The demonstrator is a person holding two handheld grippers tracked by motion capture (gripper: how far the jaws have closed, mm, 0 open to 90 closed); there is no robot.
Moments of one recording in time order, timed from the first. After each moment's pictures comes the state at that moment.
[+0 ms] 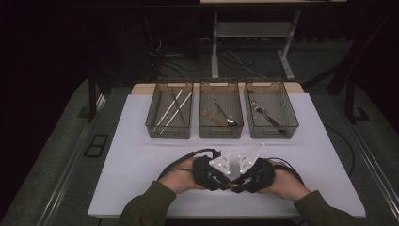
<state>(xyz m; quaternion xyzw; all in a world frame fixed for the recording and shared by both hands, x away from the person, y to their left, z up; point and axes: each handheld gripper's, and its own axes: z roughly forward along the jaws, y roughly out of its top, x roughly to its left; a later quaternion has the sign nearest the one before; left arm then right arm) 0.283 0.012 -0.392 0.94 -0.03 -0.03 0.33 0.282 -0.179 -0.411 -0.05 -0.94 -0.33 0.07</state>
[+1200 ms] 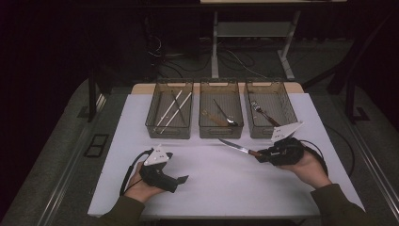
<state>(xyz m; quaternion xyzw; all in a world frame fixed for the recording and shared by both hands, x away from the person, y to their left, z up) 0.277 0.156 -0.431 0.84 0.29 0.10 0.45 0.323 -0.265 -0.388 -0.24 -0.90 -0.36 -0.04</state>
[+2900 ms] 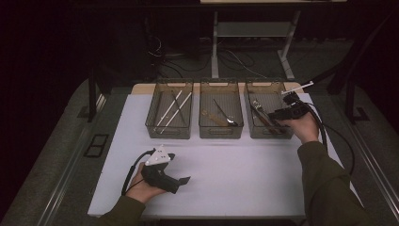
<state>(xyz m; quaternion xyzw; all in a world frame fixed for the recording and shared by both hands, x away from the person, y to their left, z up) 0.277 0.150 -0.432 0.84 0.28 0.09 0.45 0.454 -0.315 -0.386 -0.49 -0.80 -0.32 -0.11</state>
